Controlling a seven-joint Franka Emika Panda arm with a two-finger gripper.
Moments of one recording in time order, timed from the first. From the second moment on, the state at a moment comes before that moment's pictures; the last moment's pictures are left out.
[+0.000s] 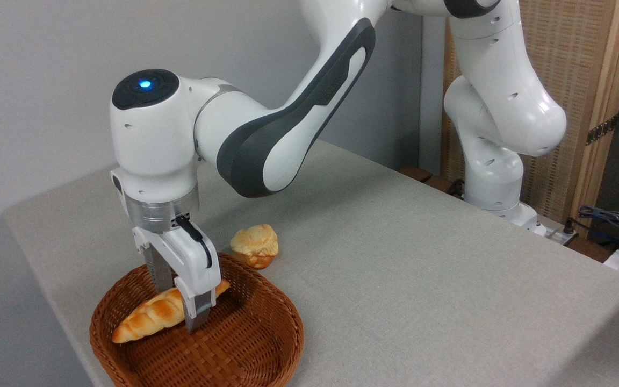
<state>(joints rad) -0.20 0.32 0.13 -1.71 -0.30 2.11 0.82</state>
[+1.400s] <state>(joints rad) -0.19 0.18 0.16 -1.70 -0.30 2.01 0.82</state>
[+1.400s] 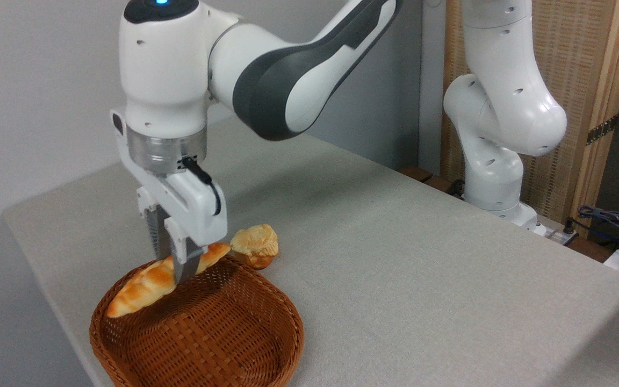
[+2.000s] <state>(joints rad) -0.19 0.03 0.22 -1.78 -0.27 1.77 0.85</state>
